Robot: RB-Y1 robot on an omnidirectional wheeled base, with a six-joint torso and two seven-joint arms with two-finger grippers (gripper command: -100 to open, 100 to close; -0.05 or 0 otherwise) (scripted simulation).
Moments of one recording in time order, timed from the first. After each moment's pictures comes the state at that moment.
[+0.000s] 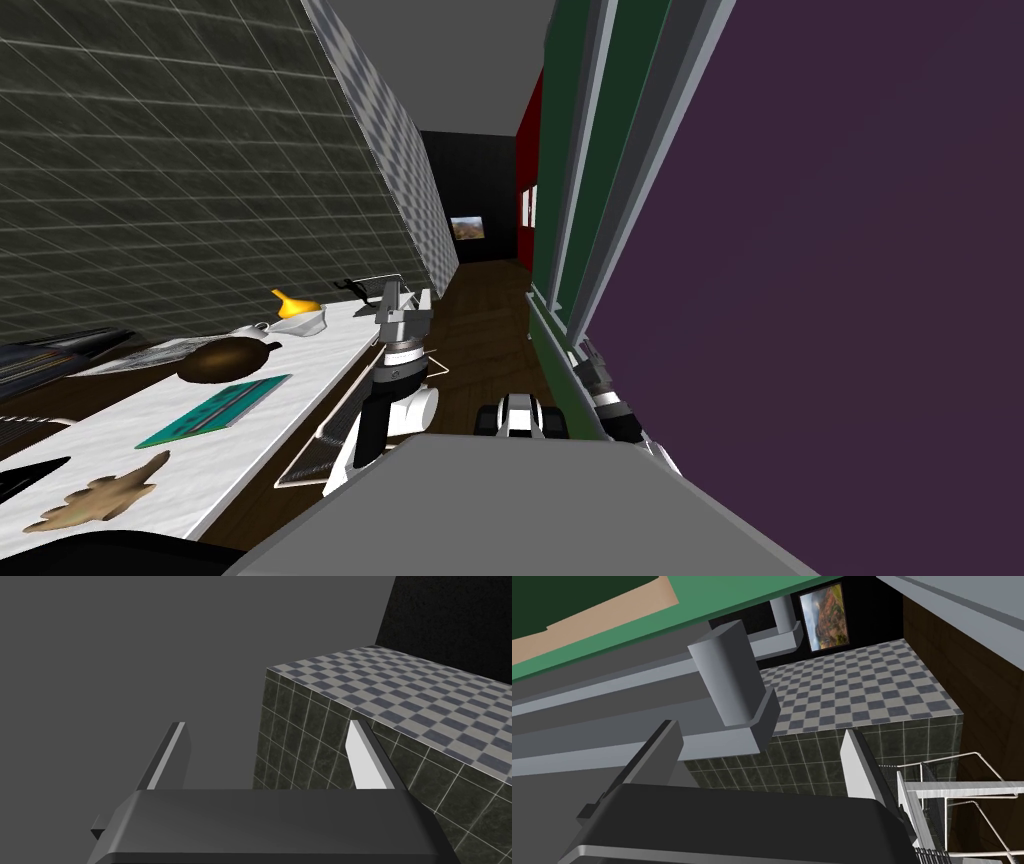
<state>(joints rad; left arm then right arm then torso) 0.48 0.04 -0.01 -2.40 -0.02 -0.46 0.11 0.60 -0.06 -0.01 -1.84 0.61 -0.55 2.10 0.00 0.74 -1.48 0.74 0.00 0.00</state>
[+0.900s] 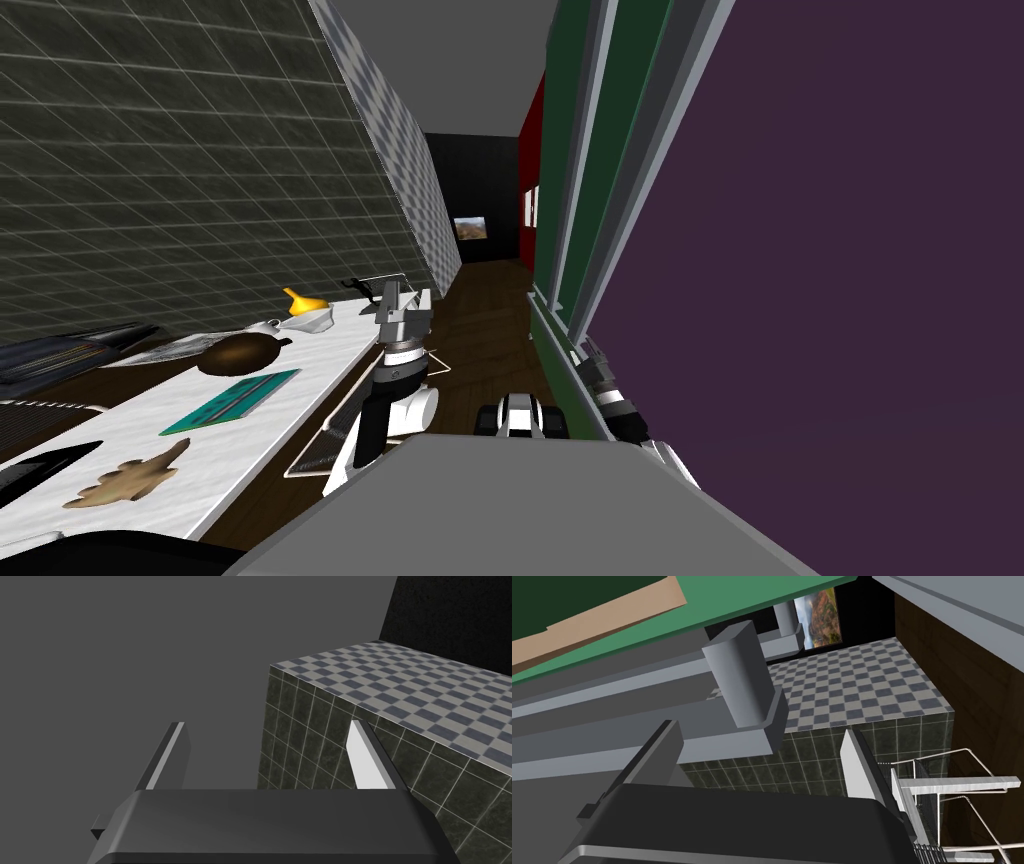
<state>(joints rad) 0.48 0.04 -0.01 -2.40 -0.02 -0.46 0.11 0.62 -0.11 0.01 -1.91 0.61 -0.47 2.07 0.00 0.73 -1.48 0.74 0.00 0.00</state>
